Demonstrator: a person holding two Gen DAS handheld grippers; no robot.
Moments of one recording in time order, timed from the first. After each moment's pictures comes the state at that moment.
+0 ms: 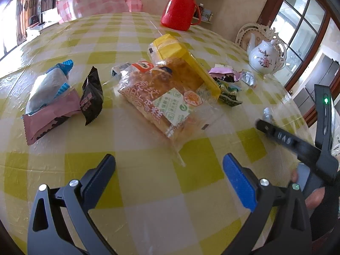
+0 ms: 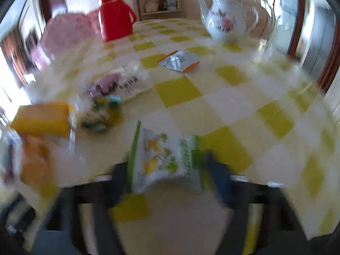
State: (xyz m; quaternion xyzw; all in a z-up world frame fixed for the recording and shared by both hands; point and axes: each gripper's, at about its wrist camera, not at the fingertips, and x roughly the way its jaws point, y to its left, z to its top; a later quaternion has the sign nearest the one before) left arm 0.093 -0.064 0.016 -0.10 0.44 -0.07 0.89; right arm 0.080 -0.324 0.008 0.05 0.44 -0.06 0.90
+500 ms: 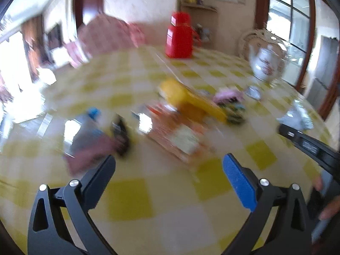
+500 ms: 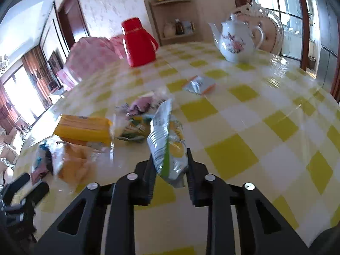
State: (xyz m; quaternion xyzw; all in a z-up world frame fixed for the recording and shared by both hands) left arm 0.068 -0.058 0.059 0.01 0.34 0.00 0.94; right arm 0.039 -0.323 0.040 0.11 0.35 0.02 0.93
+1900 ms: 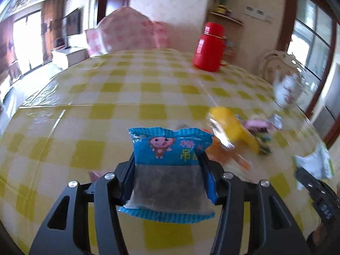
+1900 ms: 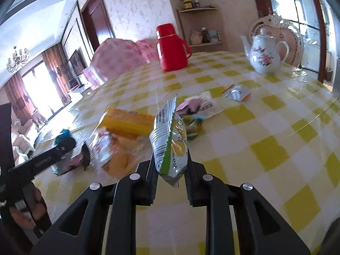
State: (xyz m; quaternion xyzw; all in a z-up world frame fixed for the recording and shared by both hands) left arm 0.096 -0.005 0.066 -0.07 0.35 0.01 0.94; right arm 0.015 -0.265 0.054 0.10 0.32 0.09 0.94
